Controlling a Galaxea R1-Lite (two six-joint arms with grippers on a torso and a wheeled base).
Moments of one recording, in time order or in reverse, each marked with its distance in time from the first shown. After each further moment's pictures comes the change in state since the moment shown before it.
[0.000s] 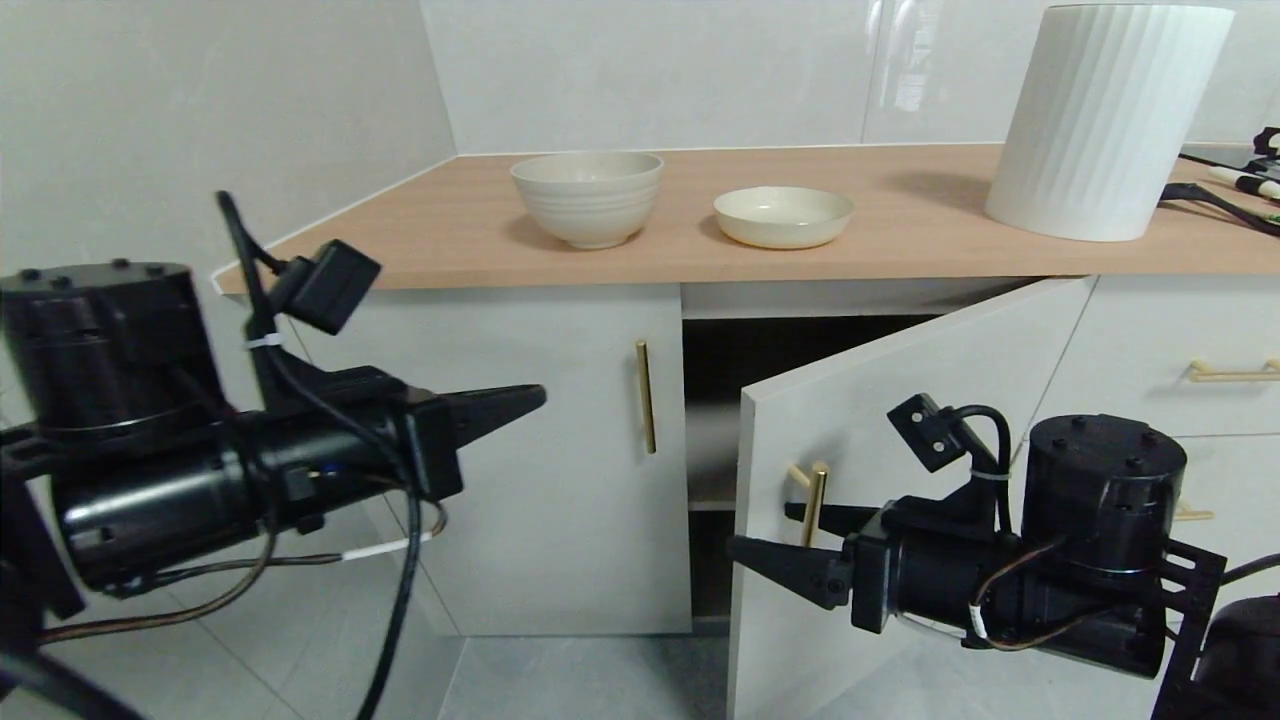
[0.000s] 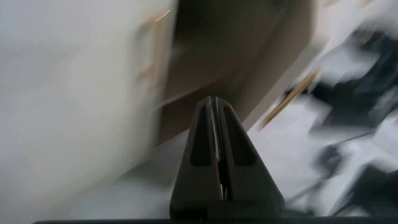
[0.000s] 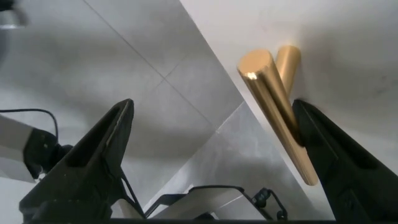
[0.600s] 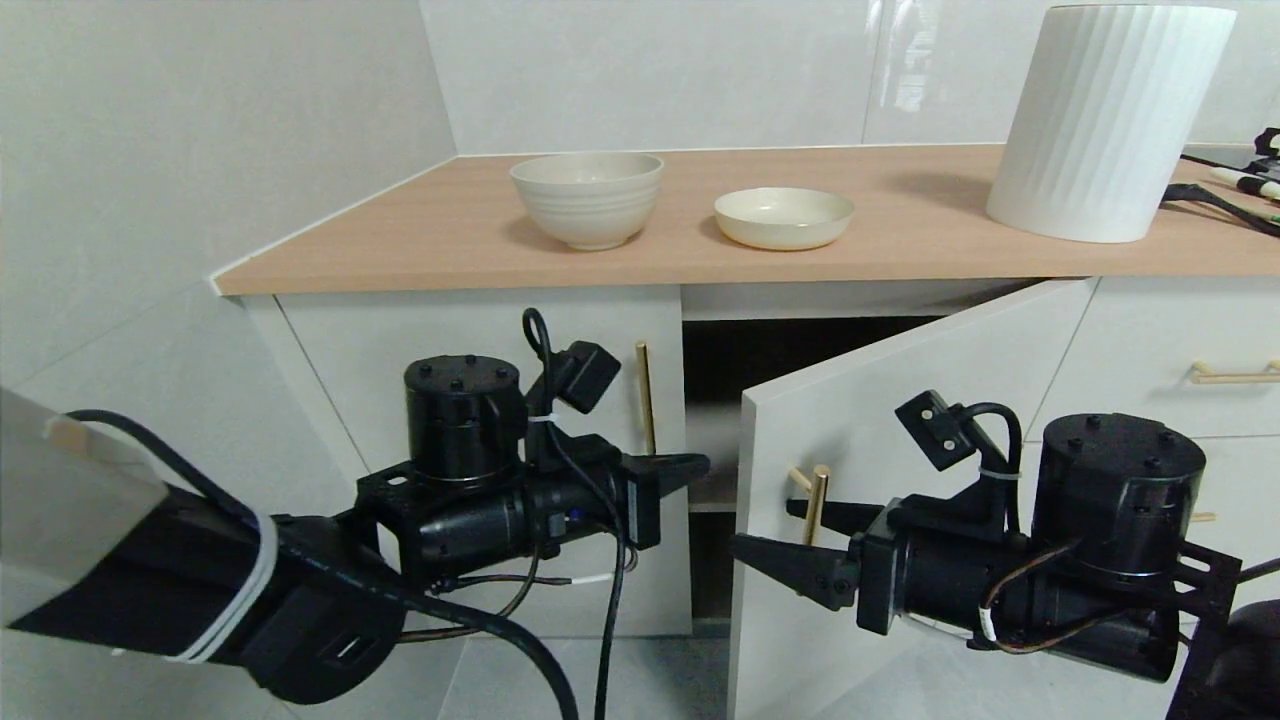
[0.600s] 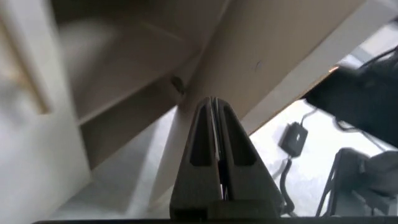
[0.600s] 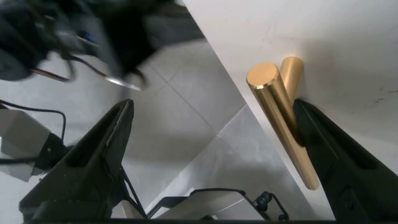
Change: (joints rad) left arm -0.205 0.433 -0.056 -0.326 -0.001 -0.031; right arm -0.002 -0.013 0.008 -0.001 -0.007 0.000
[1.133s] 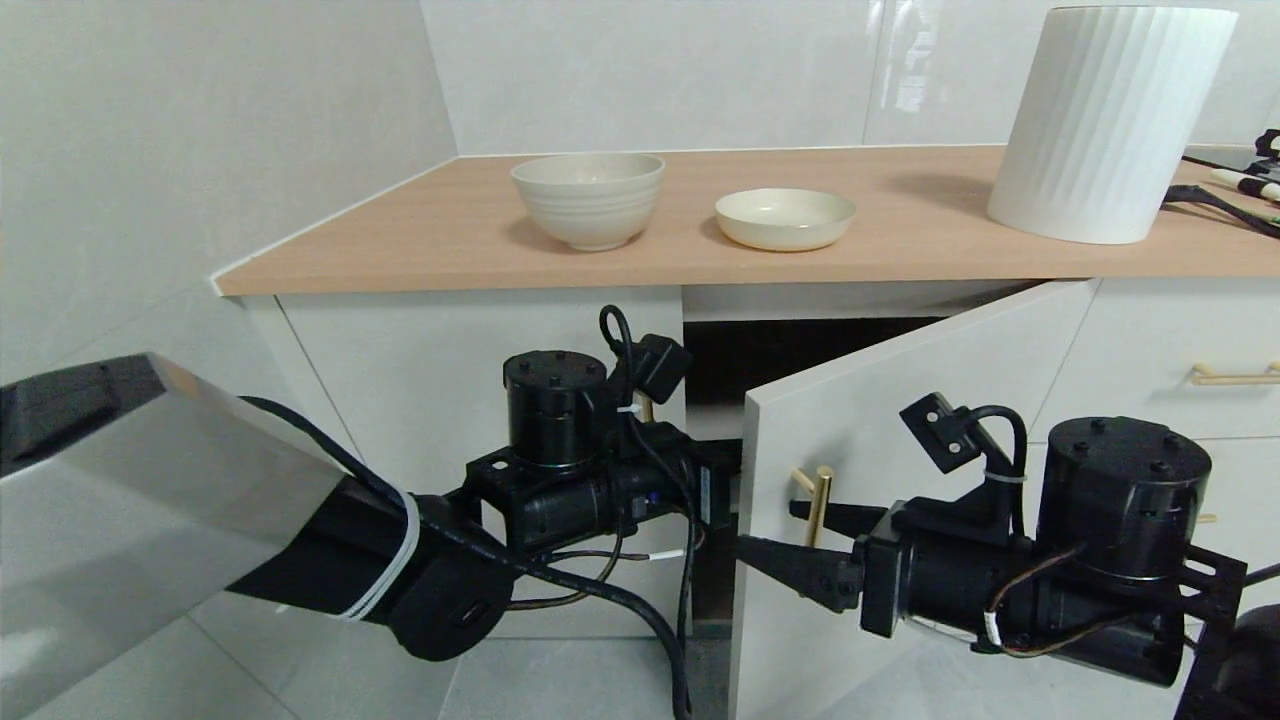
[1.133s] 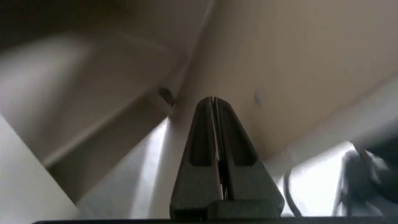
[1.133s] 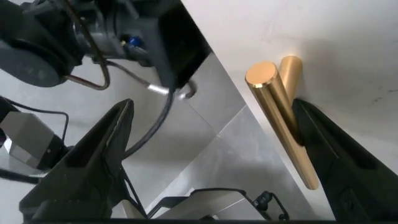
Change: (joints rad) left arm -0.071 0.151 -0.172 -0.028 0.035 0.012; right arm -0.023 -0.003 0.016 0.000 -0.016 0.000
